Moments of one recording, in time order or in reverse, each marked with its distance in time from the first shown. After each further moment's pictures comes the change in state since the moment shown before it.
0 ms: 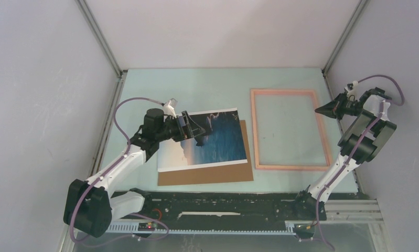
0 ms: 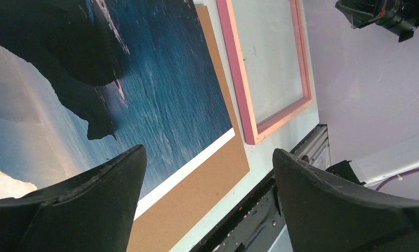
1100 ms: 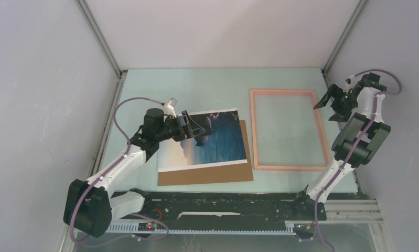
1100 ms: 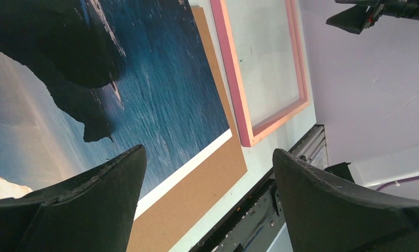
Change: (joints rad) left arm -0.001 0.000 0.000 0.009 0.005 -0.008; right arm 0.107 -0.119 0.010 0.021 0.497 0.139
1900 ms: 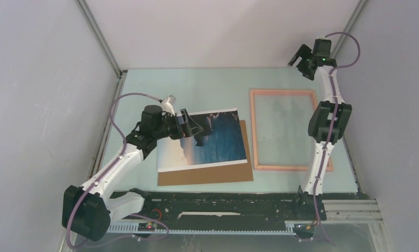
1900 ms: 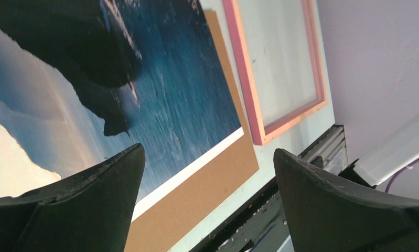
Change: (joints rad) left arm 0.000 -0.029 0.067 -0.159 -0.041 0.081; right arm 0.395 0.270 0.460 0.396 0.444 0.436
